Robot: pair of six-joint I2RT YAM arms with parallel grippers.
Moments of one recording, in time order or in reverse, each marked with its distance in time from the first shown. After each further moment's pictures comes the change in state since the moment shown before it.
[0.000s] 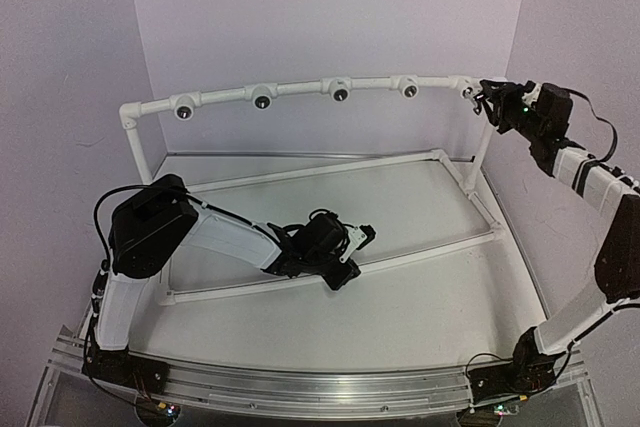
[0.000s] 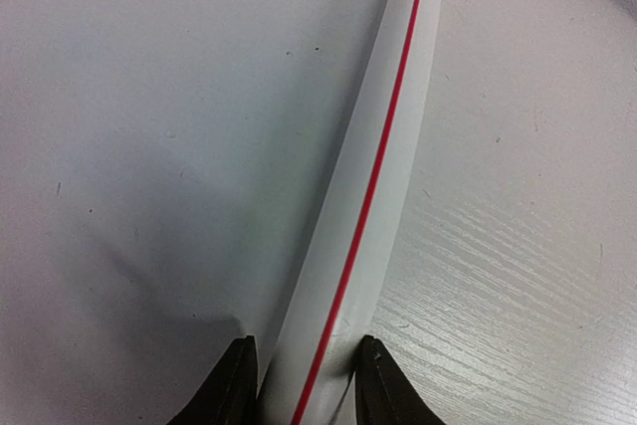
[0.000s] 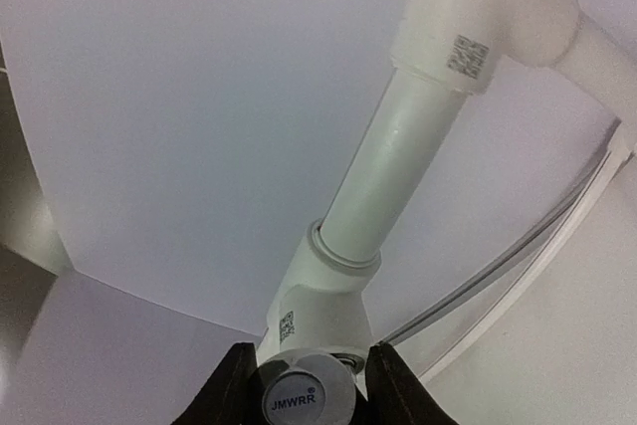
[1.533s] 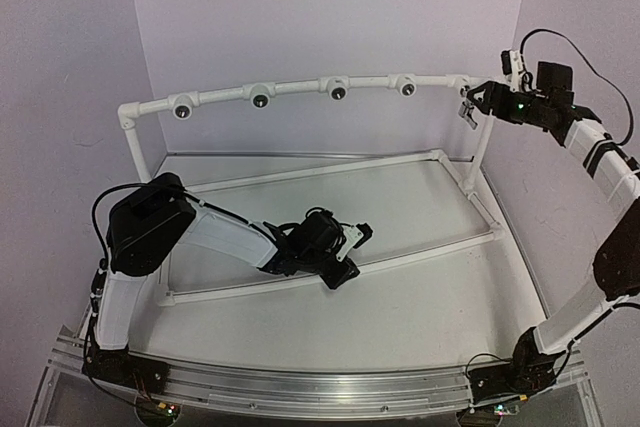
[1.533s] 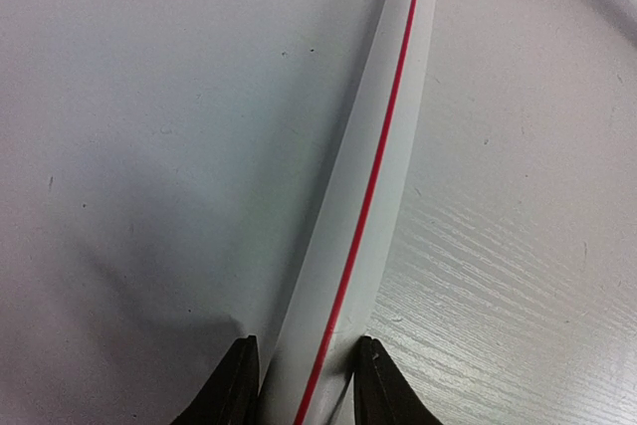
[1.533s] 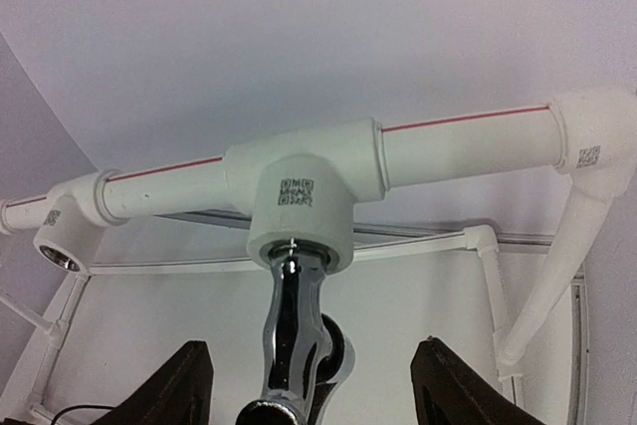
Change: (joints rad) left arm 0.026 -0.016 -0.028 0.032 0.053 -0.021; right arm 0.024 0.017 0.292 -0.613 -0.059 -1.049
